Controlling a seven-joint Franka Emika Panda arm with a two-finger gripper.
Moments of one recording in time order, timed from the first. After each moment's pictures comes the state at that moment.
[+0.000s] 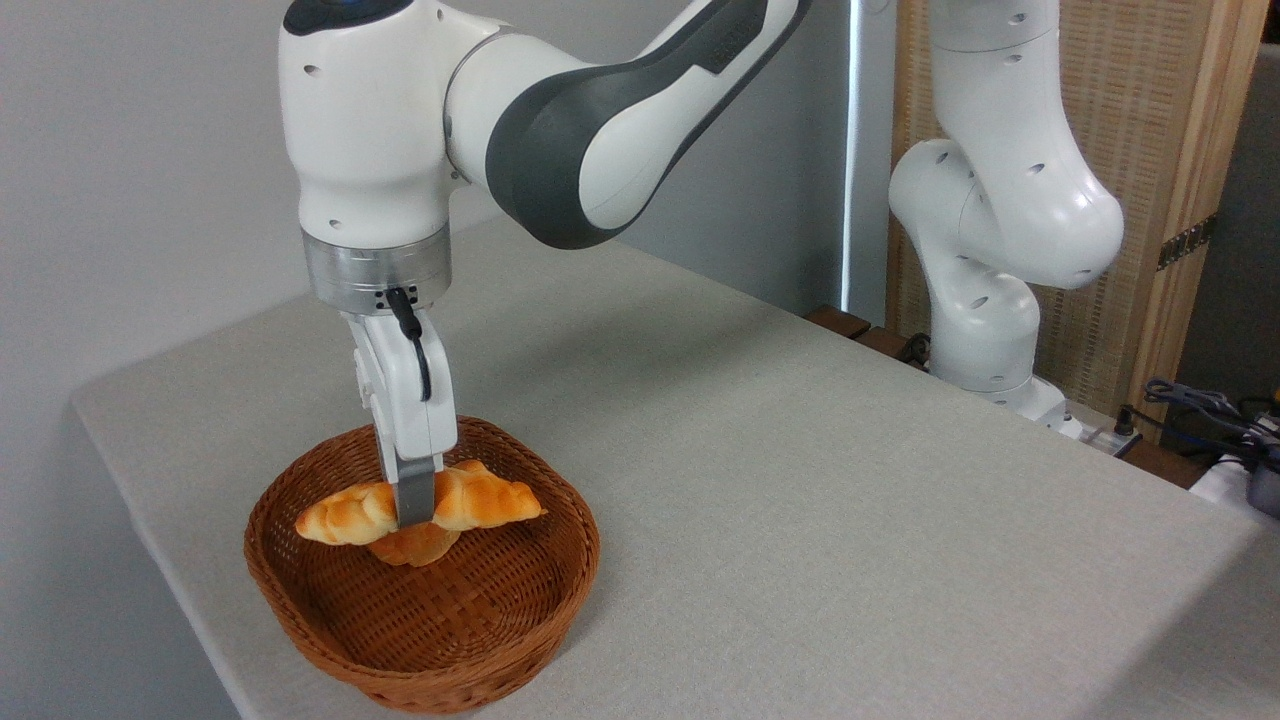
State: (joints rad) arm -0.13 0.18 0.08 -1.70 -0.20 2.01 1.05
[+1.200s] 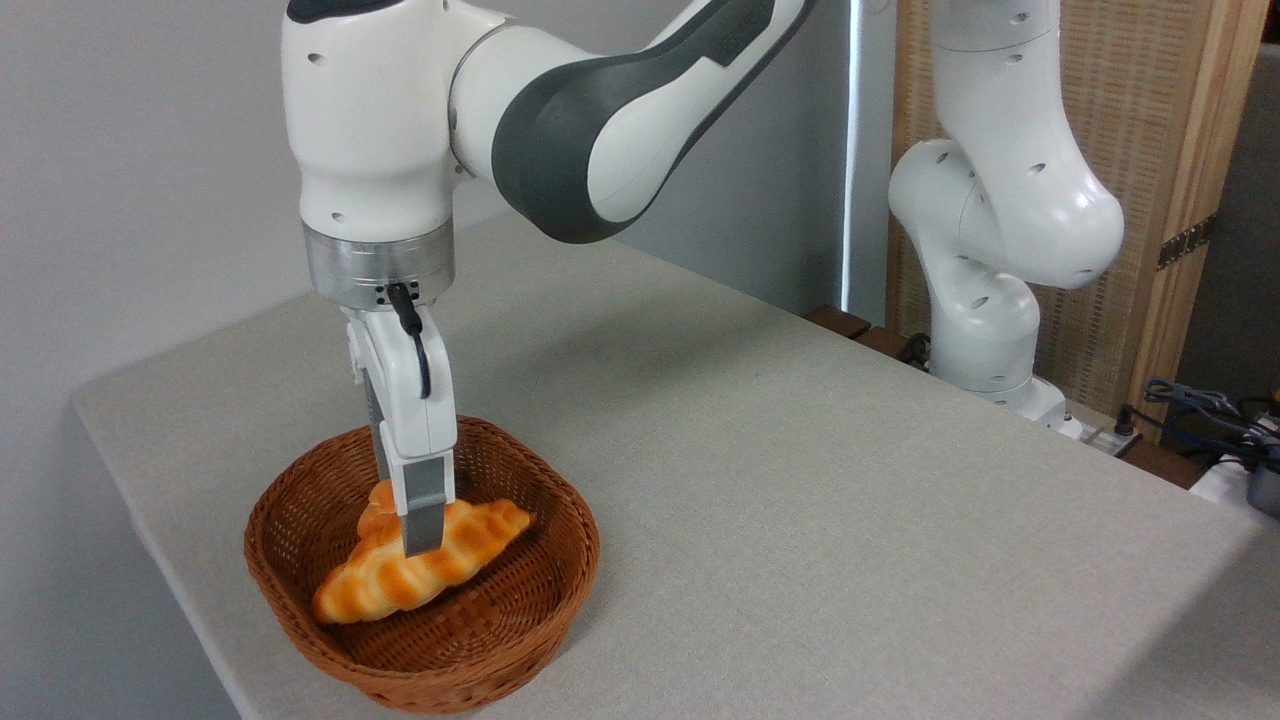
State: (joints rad) arm -0.12 0.18 0.08 -1.69 -0.20 2.01 1.07
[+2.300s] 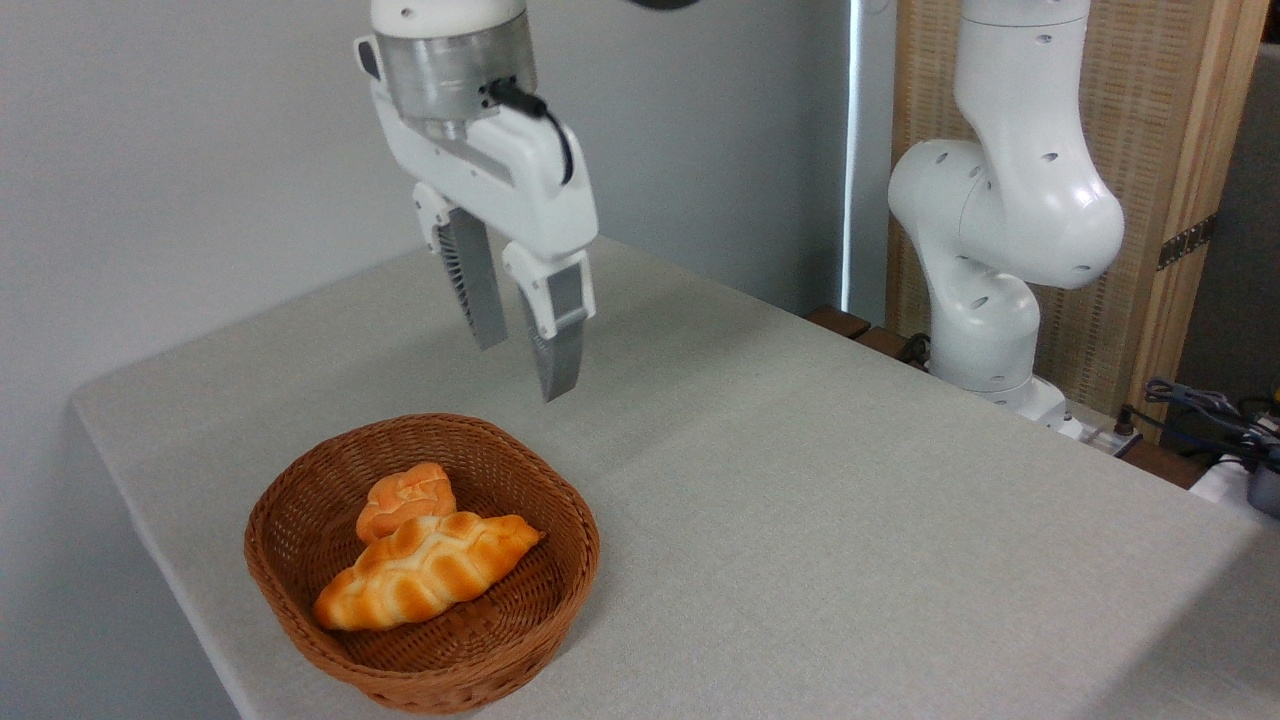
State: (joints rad) arm -0.12 -0.04 0.09 -1.67 -0.08 1.62 0.76
